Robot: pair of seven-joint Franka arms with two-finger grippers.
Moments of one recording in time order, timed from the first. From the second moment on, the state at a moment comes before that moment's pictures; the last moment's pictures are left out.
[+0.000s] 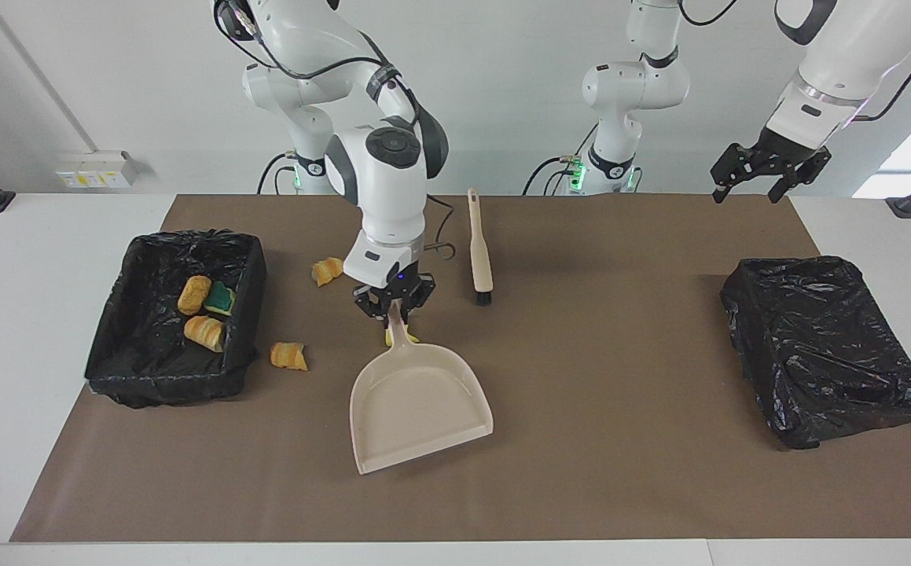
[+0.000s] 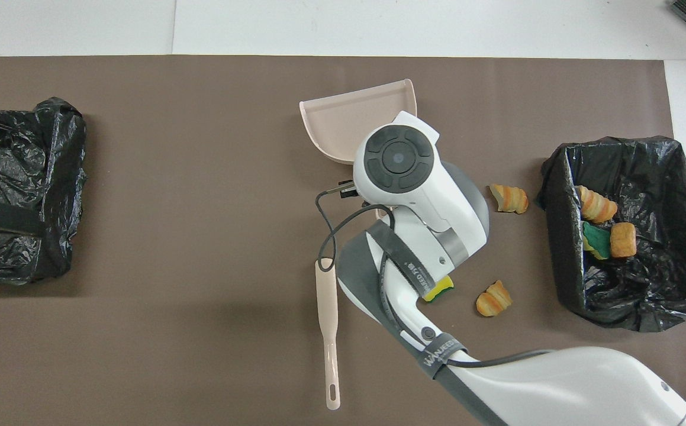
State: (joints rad) left arm -0.03 -0.12 0.00 -1.70 -0.02 1.54 0.01; right arm 0.33 0.45 0.26 -1.53 -0.25 2.06 0.52
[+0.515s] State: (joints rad) left arm -0.03 -0.11 0.00 -1.70 -0.02 1.54 0.01; right arm 0.43 0.65 0.25 -1.37 -0.26 2.10 0.74
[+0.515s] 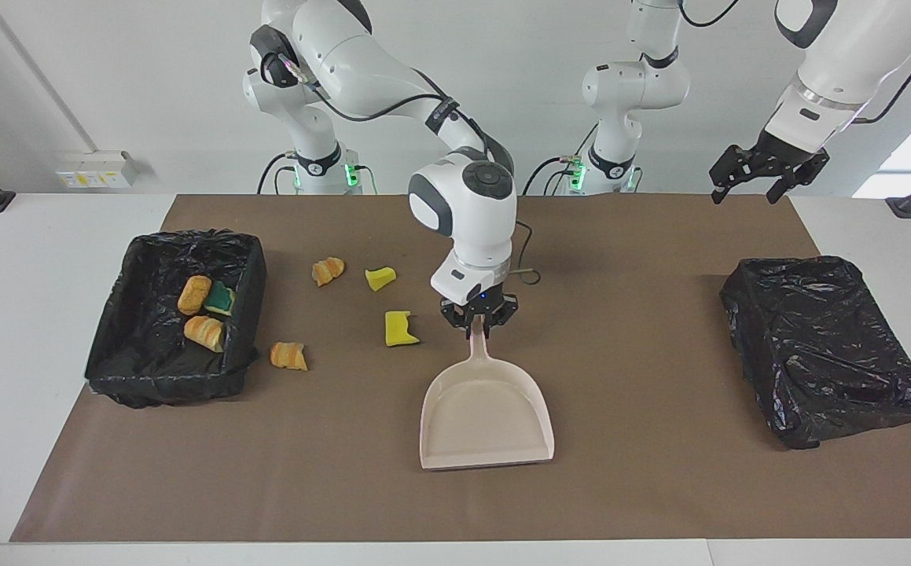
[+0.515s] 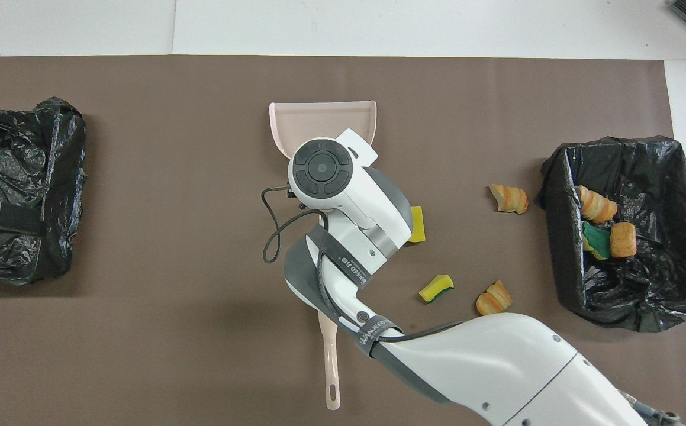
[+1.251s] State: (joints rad) left arm -0.03 -0.11 0.00 -1.70 -0.02 1.54 0.01; right arm 0.43 0.44 0.25 -1.49 -0.22 2.06 0.78
